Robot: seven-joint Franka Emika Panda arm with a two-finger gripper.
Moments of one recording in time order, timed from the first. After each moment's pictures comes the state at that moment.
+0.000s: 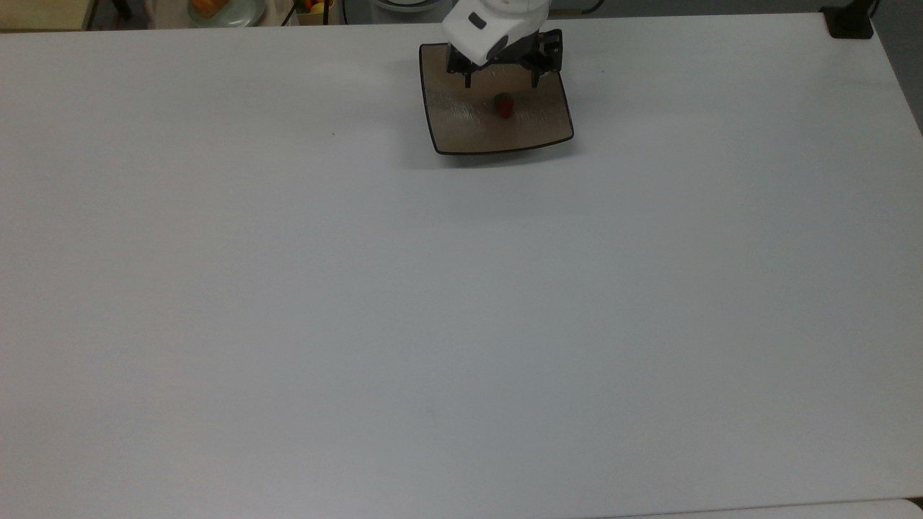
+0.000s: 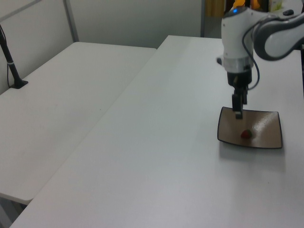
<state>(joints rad) 0.18 -0.02 0.20 -2.10 0.05 1.94 0.27</state>
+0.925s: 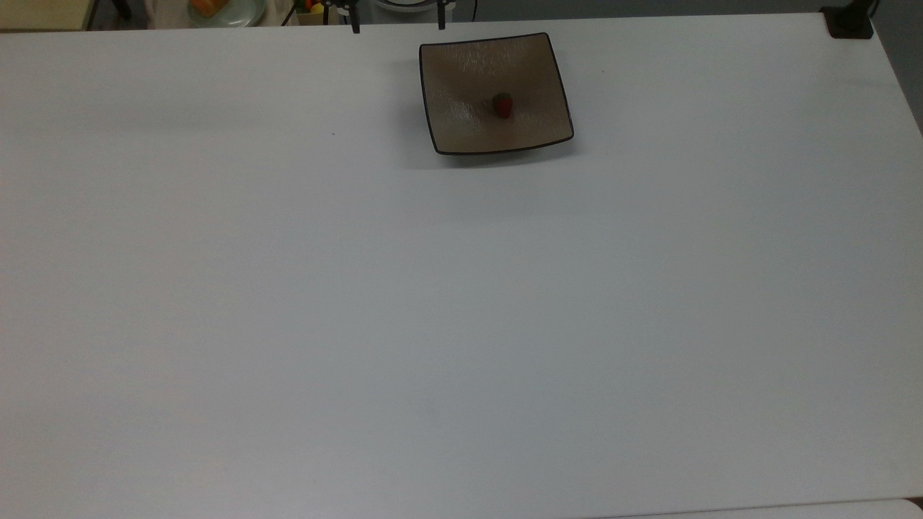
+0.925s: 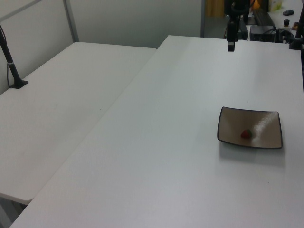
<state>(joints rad) 0.10 -0.03 0.03 -1.70 0.01 1.64 -0.01</state>
